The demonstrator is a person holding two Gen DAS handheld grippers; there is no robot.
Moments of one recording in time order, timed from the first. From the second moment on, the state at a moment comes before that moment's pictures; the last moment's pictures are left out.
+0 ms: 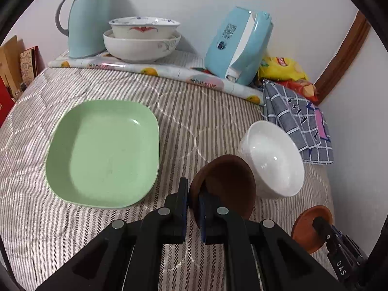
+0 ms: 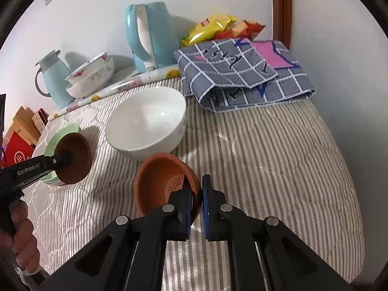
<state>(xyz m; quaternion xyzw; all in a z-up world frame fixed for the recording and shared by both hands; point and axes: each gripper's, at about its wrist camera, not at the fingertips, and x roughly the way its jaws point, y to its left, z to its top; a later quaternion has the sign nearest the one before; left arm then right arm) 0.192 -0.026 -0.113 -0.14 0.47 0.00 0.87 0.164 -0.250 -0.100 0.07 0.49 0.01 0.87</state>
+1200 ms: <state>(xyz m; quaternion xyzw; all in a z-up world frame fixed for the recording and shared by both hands) 0.240 0.013 -0.066 -0.12 0.43 0.02 0.89 0.251 -0.216 -0.067 0.04 0.46 0.03 0.89</state>
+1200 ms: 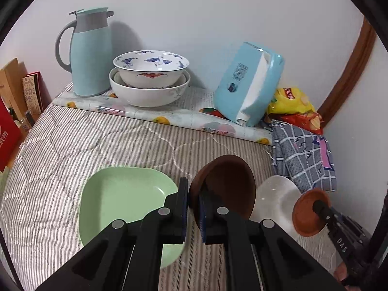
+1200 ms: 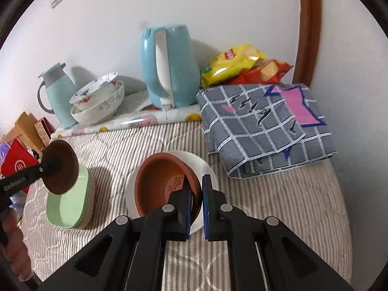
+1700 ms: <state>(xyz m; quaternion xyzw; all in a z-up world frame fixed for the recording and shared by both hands) 0.263 0.026 -0.089 -0.12 0.44 0.04 0.89 0.285 -0.199 -0.121 0.01 0.52 0.03 0.86</state>
